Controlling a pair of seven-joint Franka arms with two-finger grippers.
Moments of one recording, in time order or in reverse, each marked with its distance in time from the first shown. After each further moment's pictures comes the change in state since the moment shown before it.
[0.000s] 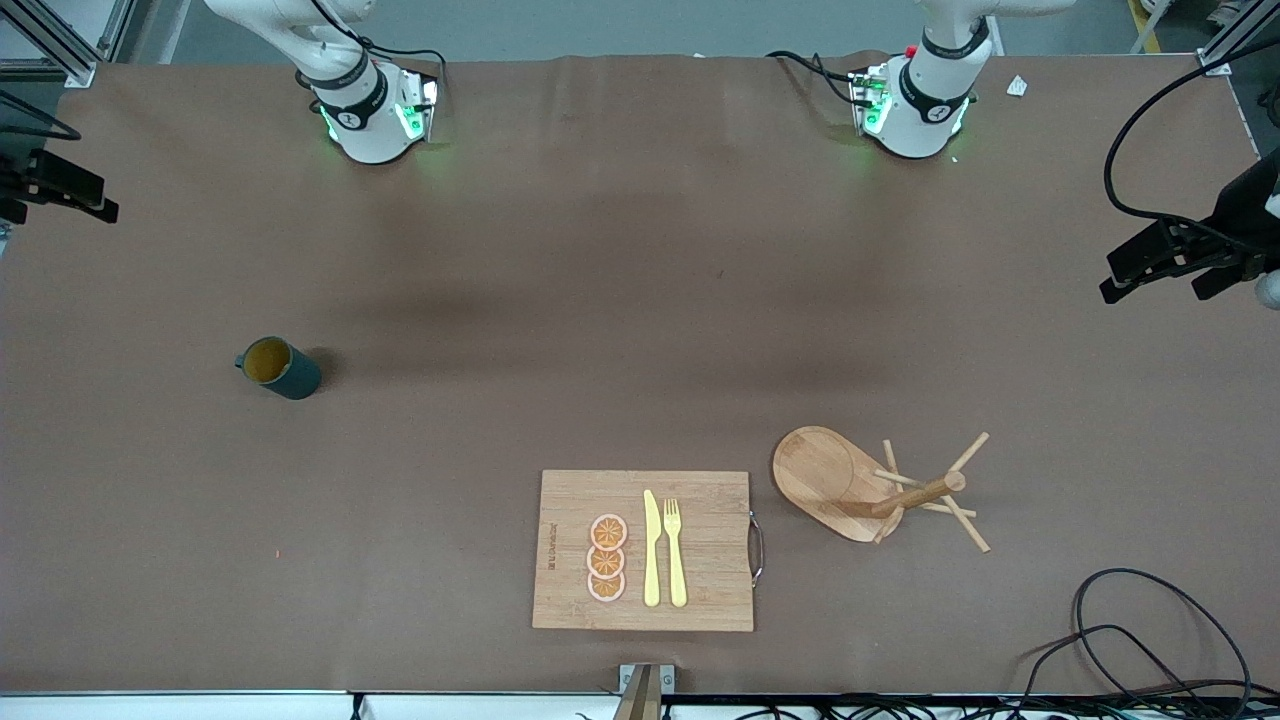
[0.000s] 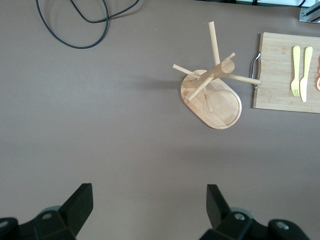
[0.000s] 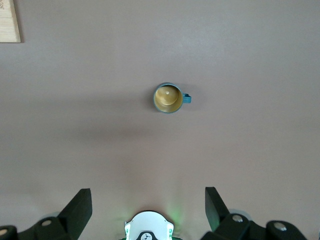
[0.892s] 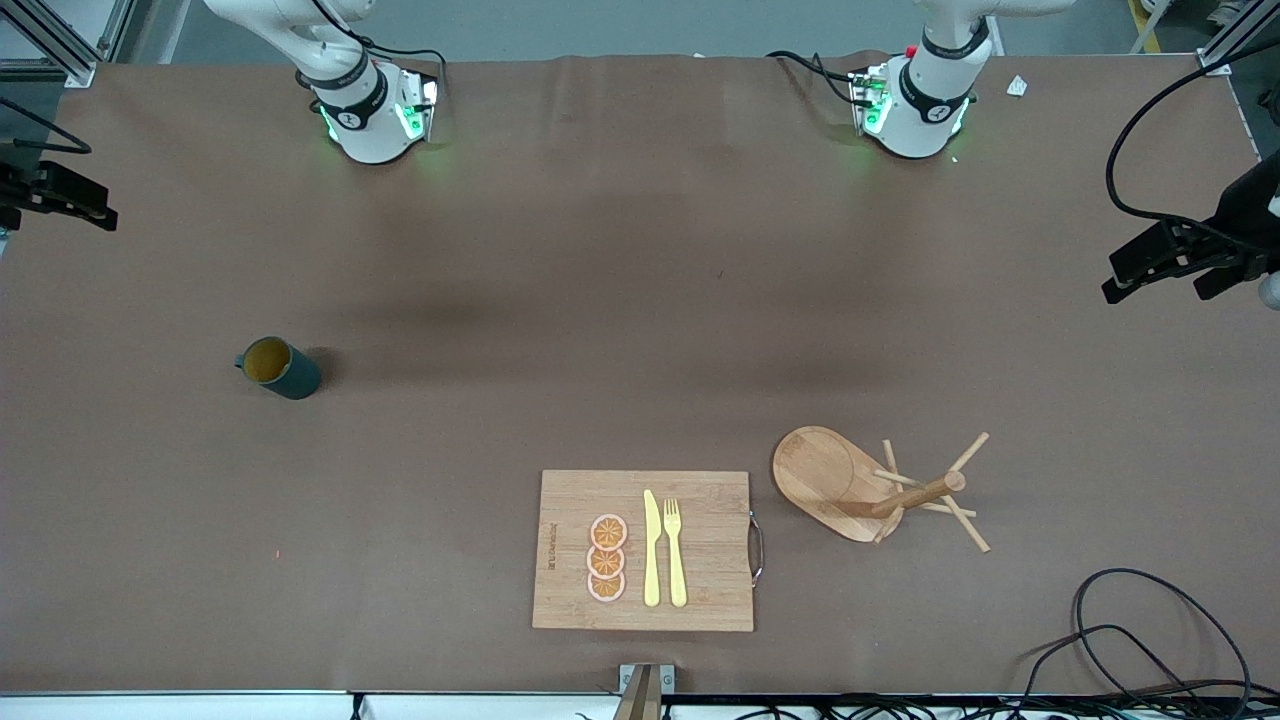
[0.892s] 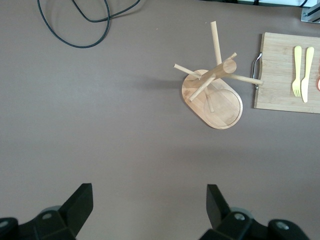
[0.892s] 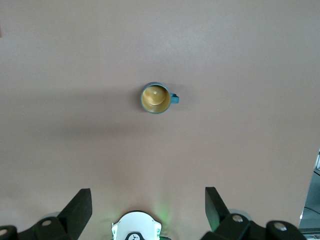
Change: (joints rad) left arm 0.003 0.000 0.002 -0.001 0.000 0.000 0.000; right arm 0.014 0.034 0.006 0.013 -0.054 0.004 -0.001
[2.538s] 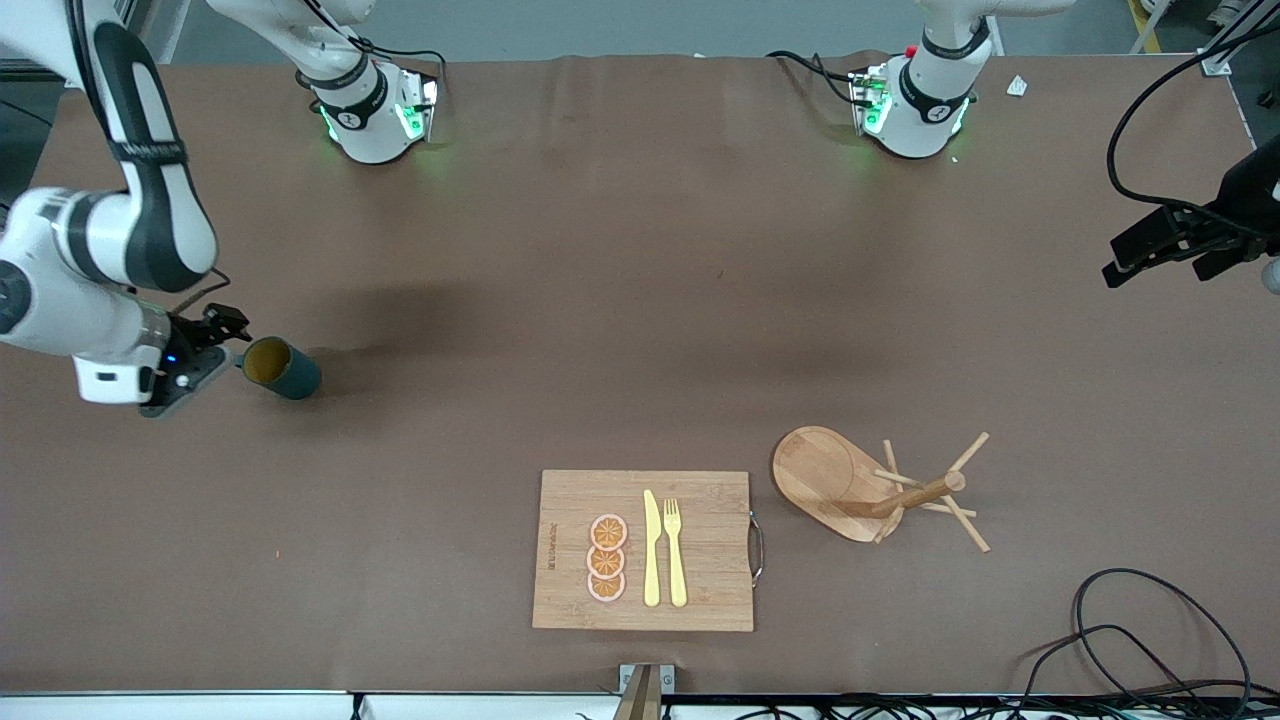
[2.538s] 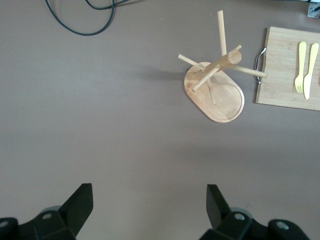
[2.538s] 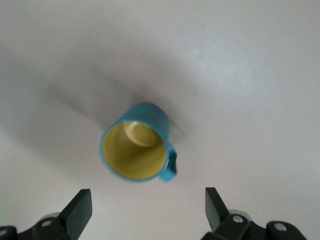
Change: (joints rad) left arm 0.003 -0.025 0.001 -0.015 0.000 -0.032 -0.034; right arm -0.064 0.147 -0.009 -0.550 -0.017 0.684 -0.628
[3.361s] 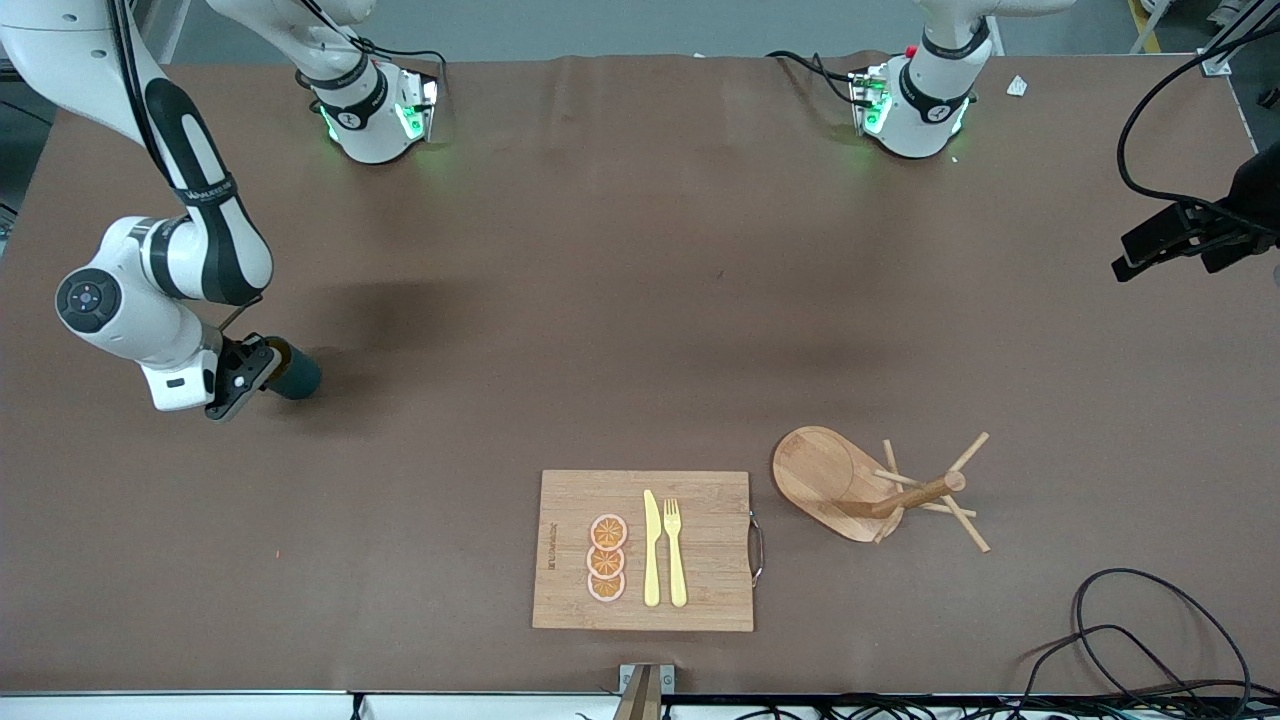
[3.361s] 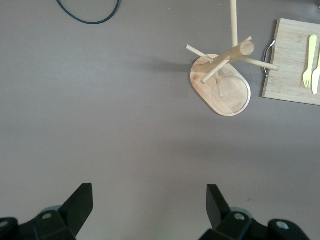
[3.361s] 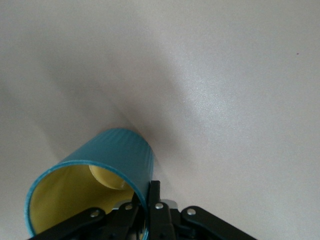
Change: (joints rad) left arm 0.001 -0.001 0.012 0.001 0.000 -0.040 -0.001; right arm -0.002 0.161 -0.013 -0.176 0.000 0.475 -0.370
